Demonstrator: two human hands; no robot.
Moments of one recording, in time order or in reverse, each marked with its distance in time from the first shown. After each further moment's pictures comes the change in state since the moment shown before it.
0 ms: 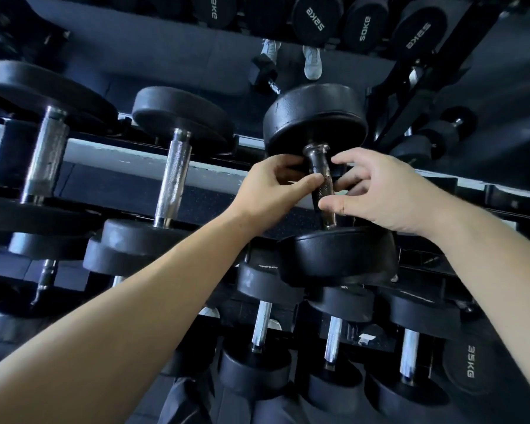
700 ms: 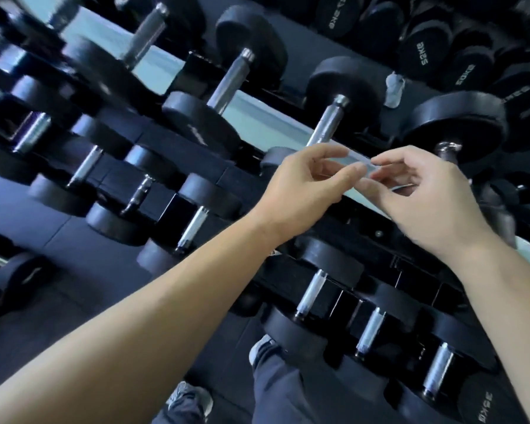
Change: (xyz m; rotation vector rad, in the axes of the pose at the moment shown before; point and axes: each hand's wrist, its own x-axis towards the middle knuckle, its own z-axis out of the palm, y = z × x) left_hand -0.181 -0.019 -0.123 -0.287 0.191 0.099; right_hand -0.083 -0.129 0.131 0.023 0.200 -0.249
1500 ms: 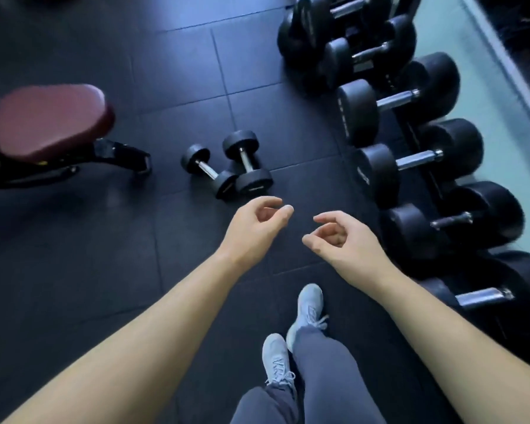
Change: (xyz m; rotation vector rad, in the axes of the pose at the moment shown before) left_hand -0.401 -0.205 -0.563 -0.155 0.973 -0.314; right_hand -0.155 -0.309 0.615 0.012 -0.943 -0.218
